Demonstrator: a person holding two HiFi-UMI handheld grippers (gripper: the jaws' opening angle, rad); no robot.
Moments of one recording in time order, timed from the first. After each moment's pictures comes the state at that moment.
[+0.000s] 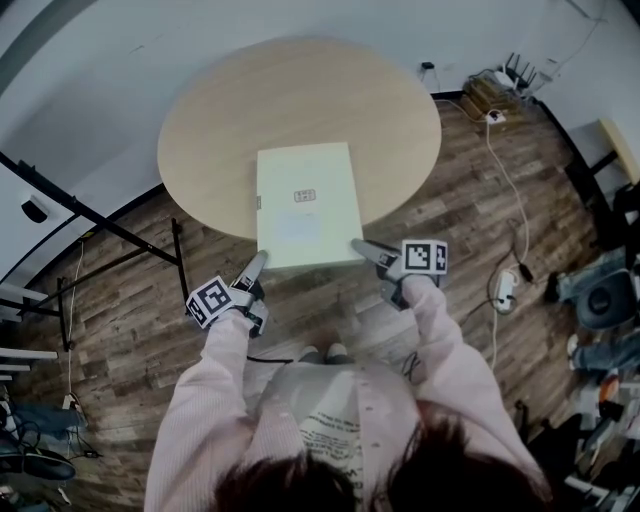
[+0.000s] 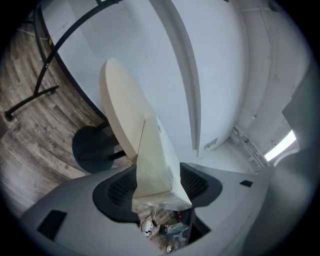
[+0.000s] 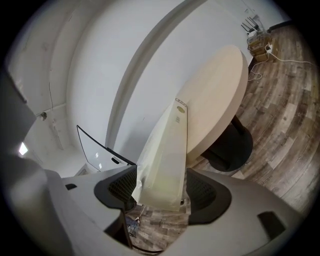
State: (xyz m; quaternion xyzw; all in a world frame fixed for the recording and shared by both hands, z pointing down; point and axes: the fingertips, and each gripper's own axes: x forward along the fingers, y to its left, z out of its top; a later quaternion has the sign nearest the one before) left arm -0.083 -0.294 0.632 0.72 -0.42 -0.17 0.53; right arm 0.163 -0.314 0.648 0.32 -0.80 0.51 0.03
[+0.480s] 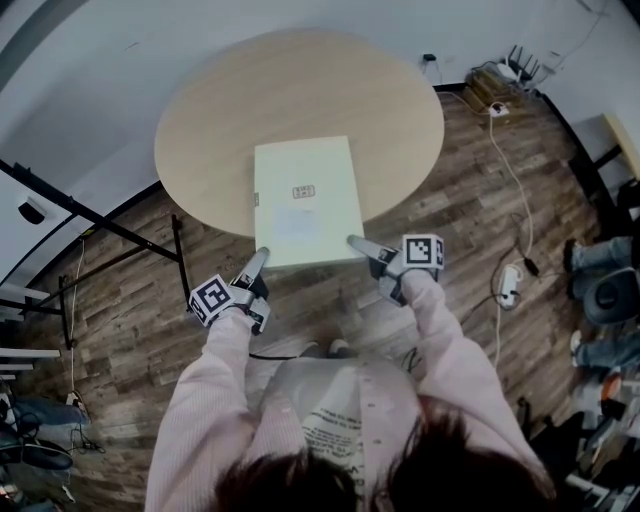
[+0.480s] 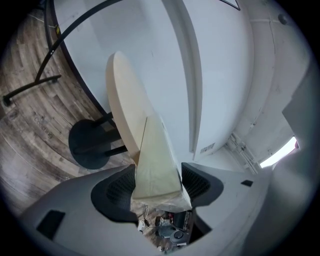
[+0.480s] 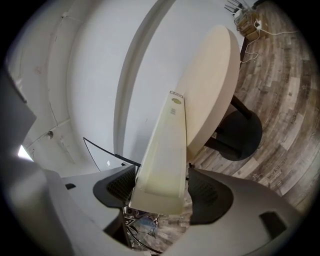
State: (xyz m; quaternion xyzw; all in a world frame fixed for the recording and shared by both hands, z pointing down) left arm -0.075 -0.301 0.641 0.71 -0.39 -0.20 0.55; right arm 0.154 -0.325 0.660 0.27 -0.81 0.53 -0.01
